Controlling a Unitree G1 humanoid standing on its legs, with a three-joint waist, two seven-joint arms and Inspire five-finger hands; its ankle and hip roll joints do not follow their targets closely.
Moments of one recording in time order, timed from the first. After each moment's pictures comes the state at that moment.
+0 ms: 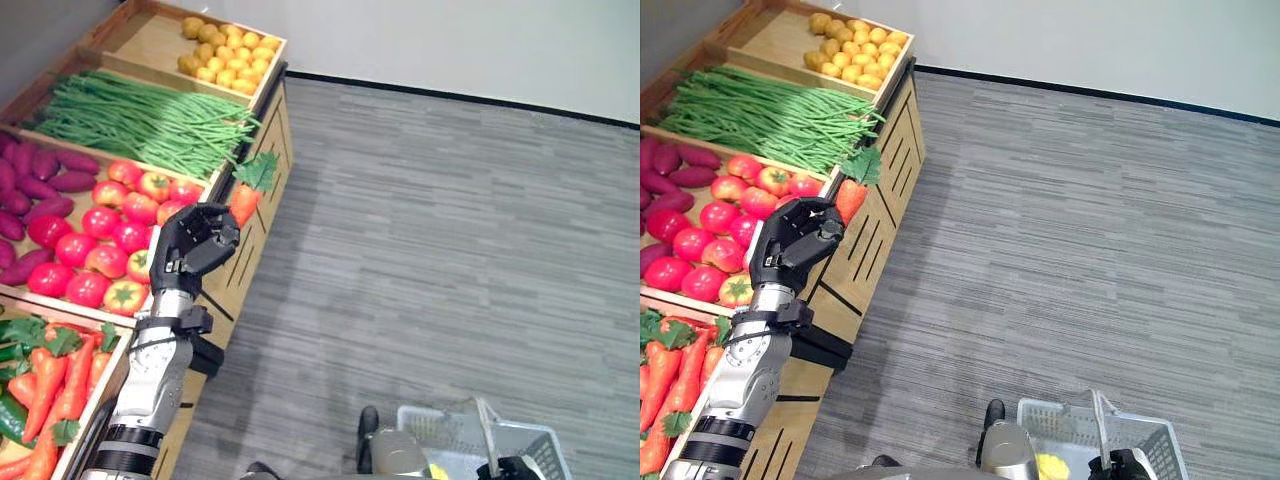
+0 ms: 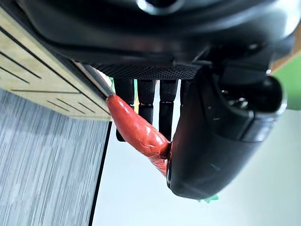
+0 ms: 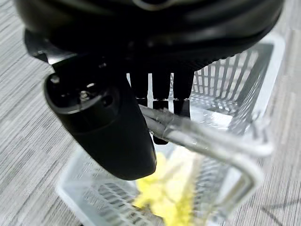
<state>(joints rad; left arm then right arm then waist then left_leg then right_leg) -0.06 0.46 -0.04 0.06 -0.56 -0.25 0.11 0.10 -0.41 0.06 1.22 -0.10 -0.07 -0.13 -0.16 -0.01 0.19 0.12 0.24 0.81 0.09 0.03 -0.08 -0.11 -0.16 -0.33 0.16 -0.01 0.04</state>
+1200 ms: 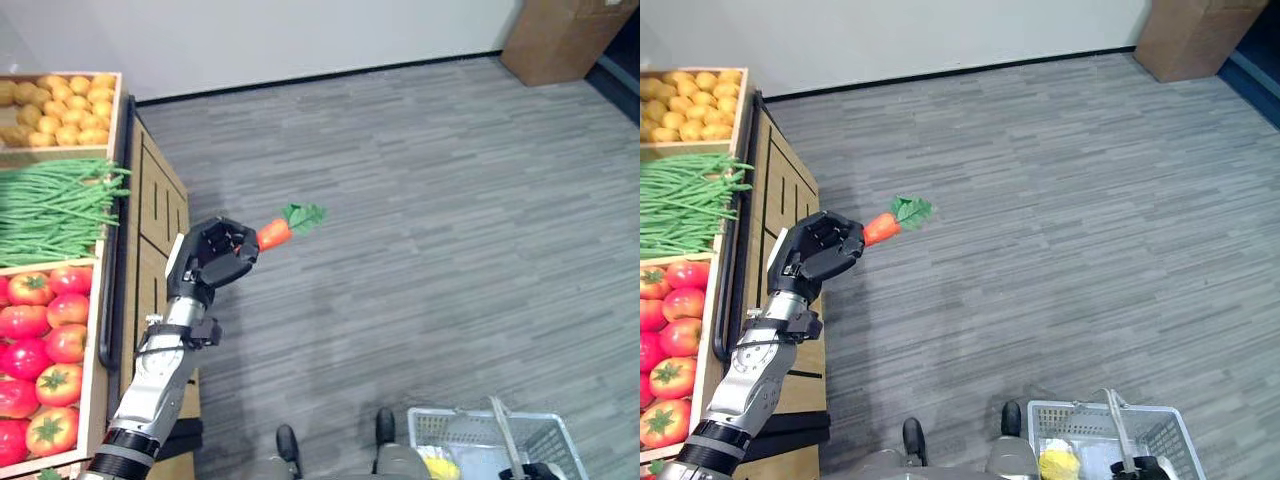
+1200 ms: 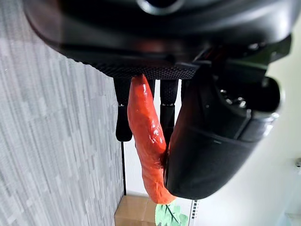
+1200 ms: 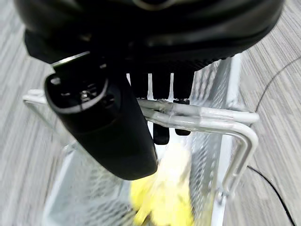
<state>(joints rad) -0.02 0.53 -0.14 0.07 -0.57 -0.27 0.06 0.05 -0.49 0.00 1.35 -0.07 -0.09 -0.13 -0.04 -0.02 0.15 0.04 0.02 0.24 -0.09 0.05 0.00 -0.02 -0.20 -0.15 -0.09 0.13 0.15</state>
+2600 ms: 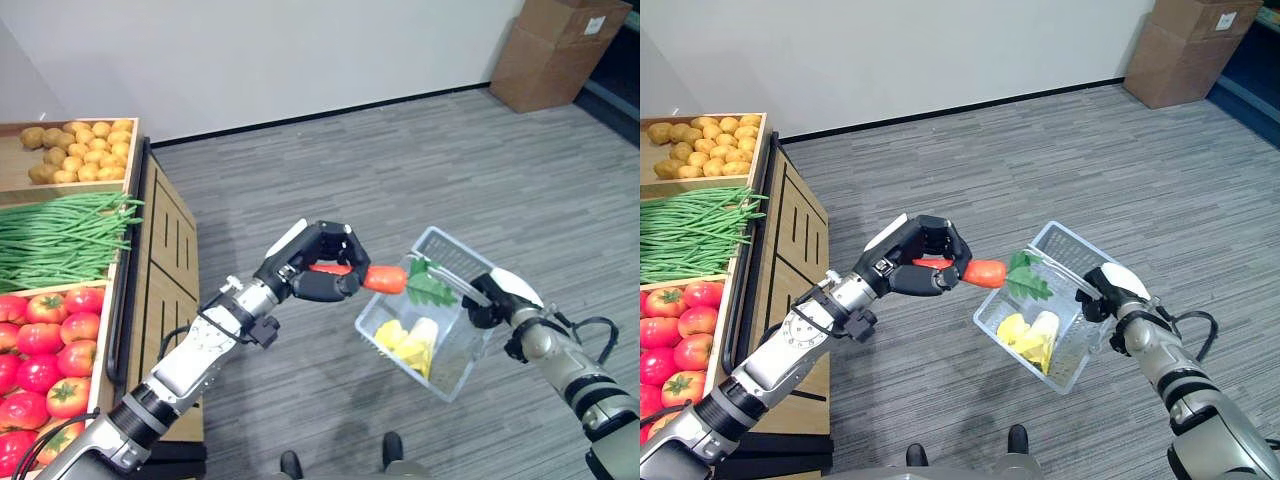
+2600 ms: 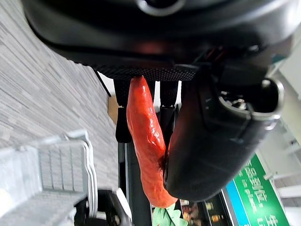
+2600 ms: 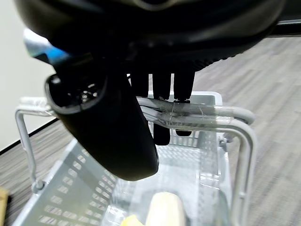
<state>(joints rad) -0.31 0.66 -0.60 -0.08 -0.49 -0.23 -0.10 -0.41 -0.76 0.52 0.82 -0.20 -0.12 -0.11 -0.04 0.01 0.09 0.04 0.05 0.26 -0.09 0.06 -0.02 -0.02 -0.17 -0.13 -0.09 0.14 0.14</state>
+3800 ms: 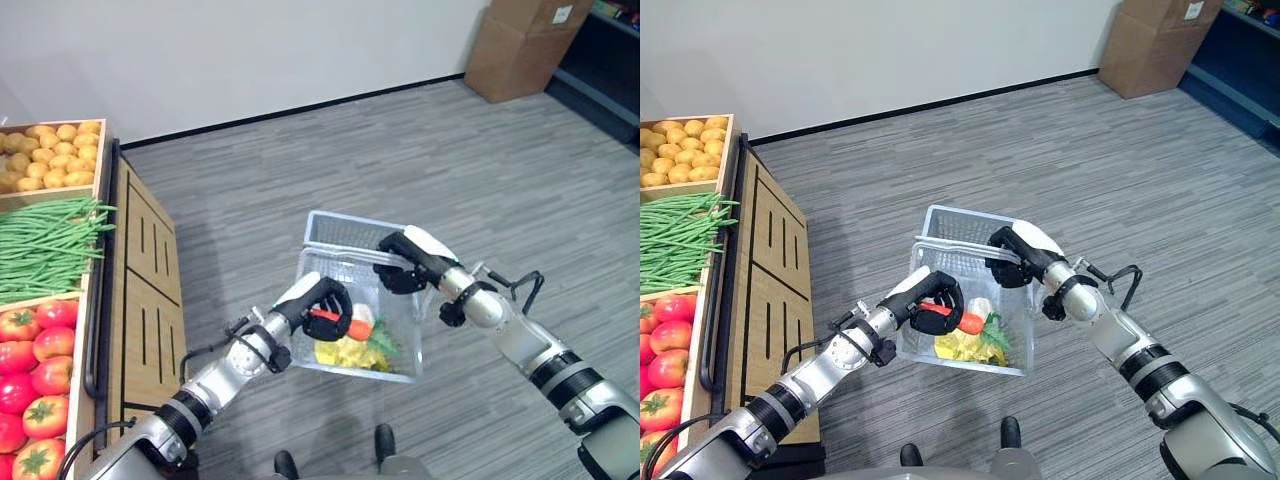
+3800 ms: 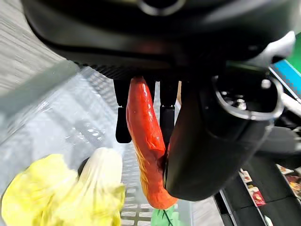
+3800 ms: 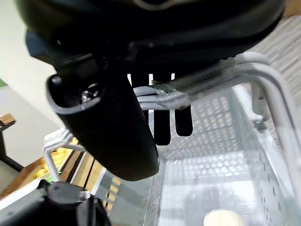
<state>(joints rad) -0.31 0.48 -0.66 0.36 0.06 -0.19 0.02 -0.44 -0.74 0.56 0.30 -0.06 -0.12 0.02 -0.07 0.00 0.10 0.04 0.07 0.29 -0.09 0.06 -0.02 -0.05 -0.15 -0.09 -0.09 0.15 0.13</state>
